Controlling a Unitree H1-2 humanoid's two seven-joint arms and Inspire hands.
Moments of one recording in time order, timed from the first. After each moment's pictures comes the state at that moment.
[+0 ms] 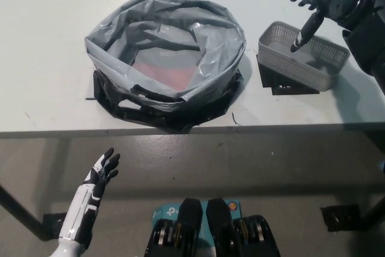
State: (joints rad) left_arm 0.05 0.15 -0.02 -0.09 0.02 -0.18 -0.10; right_arm -1.39 -0.28 0.45 1.38 -0.44 0.17 0.38
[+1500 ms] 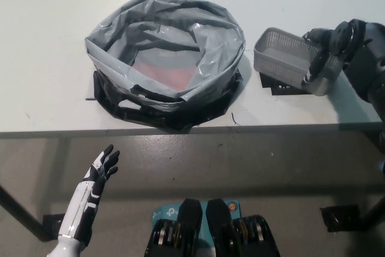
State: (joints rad) left_arm 0.05 0.15 -0.02 -0.10 0.02 -0.18 -0.10; right_arm -1.30 -0.27 0.55 1.43 -0.50 0.16 0.35
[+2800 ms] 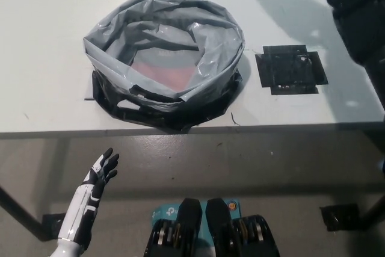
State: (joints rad) left_arm 0.06 0.15 -0.02 -0.10 0.02 -0.18 -0.10; right_arm -1.36 -0.26 0.23 1.03 -0.42 0.00 -0.20
